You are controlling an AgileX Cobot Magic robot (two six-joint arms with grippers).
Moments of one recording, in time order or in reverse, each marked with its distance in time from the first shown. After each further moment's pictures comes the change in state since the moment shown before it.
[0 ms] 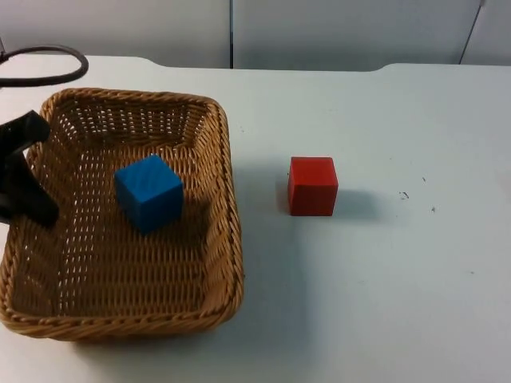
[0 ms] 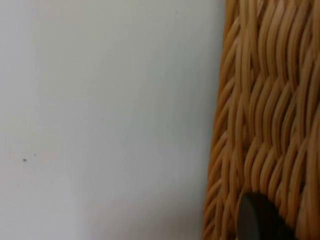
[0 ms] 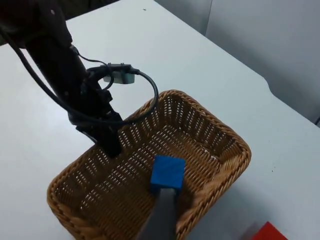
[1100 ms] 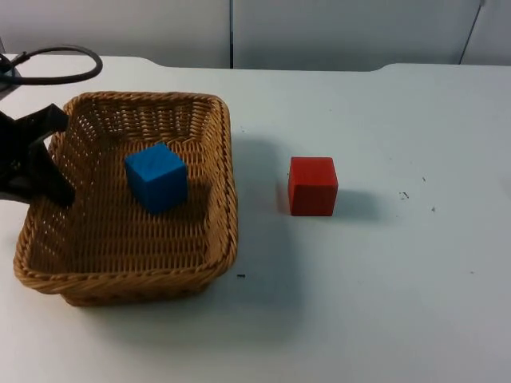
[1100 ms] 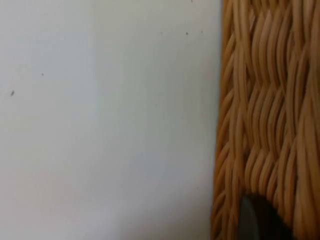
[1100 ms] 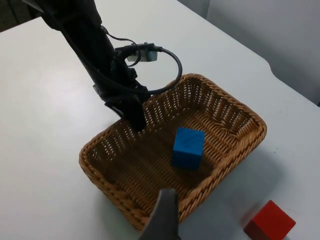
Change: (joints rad) right arm 0.000 -0.060 0.075 0.000 0.008 0.020; left arm 0.000 0.185 -0.205 -0.014 -0.002 0.014
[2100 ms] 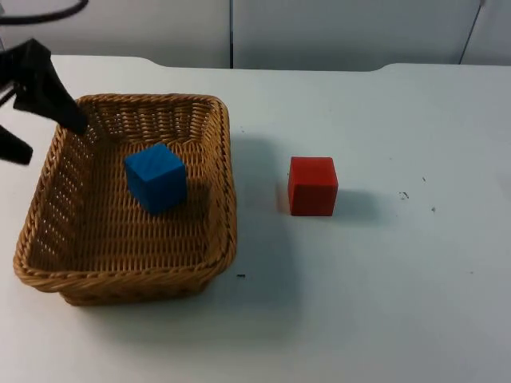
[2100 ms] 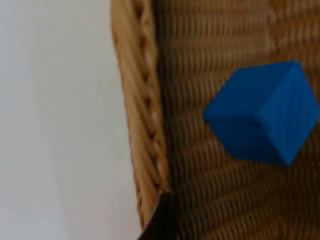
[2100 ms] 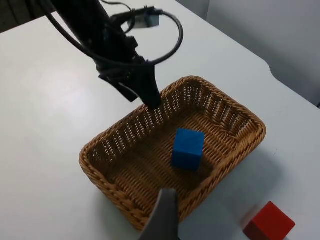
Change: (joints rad) right arm 0.000 0.000 0.000 0.000 -0.002 0.000; left arm 0.000 -0.195 0.000 0.011 0.057 0.006
